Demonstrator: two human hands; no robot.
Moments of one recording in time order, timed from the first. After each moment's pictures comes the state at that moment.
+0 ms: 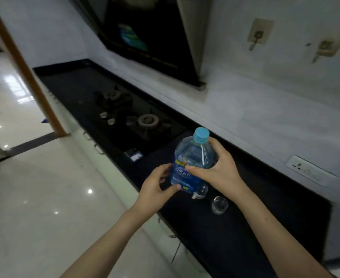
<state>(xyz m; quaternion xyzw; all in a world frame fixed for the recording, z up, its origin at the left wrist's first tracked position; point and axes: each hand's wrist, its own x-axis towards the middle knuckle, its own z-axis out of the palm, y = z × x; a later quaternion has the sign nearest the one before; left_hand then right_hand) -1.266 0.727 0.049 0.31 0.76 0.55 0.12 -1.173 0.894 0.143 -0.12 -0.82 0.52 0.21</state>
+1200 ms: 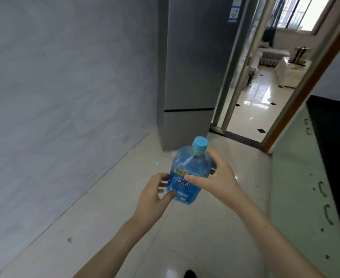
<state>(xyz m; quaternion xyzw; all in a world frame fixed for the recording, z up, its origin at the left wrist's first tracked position) -1.148 0.154 0.051 -0.24 0.80 0.48 -0.26 -1.283 0.286 0.140 0.36 -0.73 0.55 -0.19</state>
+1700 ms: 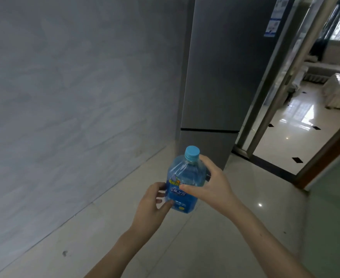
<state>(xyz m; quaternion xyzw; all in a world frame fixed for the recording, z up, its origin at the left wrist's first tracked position) -1.302 0.081 0.050 -0.33 0.76 0.47 -0.30 -1.460 0.178 0.142 0.46 -0.67 0.53 -0.24</state>
